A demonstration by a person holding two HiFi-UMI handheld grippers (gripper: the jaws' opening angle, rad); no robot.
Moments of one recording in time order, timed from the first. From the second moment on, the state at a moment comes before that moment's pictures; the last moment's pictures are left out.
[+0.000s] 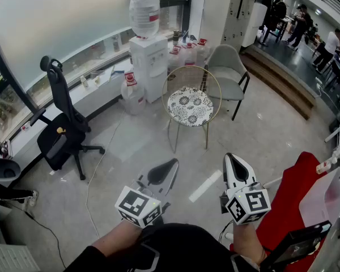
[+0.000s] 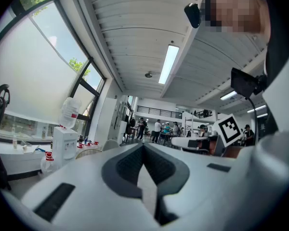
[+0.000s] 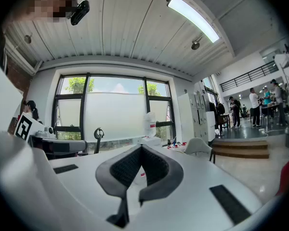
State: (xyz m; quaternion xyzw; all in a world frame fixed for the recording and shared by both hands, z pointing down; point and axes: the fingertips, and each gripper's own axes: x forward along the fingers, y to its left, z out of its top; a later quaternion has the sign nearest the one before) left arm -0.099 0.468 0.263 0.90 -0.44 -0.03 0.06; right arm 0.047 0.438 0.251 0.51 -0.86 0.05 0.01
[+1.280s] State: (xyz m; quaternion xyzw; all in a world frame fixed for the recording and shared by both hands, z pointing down) left arm -0.143 0.409 0.287 0.91 -0.39 -0.04 0.10; right arm 0.005 0.394 0.274 0.56 -0.83 0.06 0.04
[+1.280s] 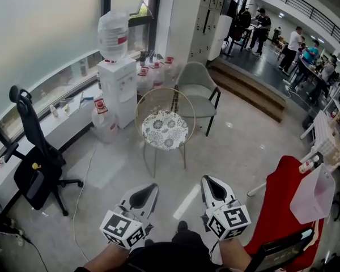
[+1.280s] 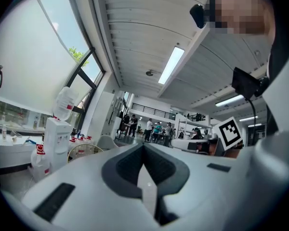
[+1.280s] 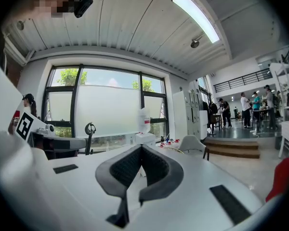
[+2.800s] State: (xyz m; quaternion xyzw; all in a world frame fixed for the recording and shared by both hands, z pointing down) left arm -0.010 0.115 0.300 0.87 -0.48 0.00 0.12; right arm 0.126 0.089 0.296 0.45 -0.89 0.08 0.02
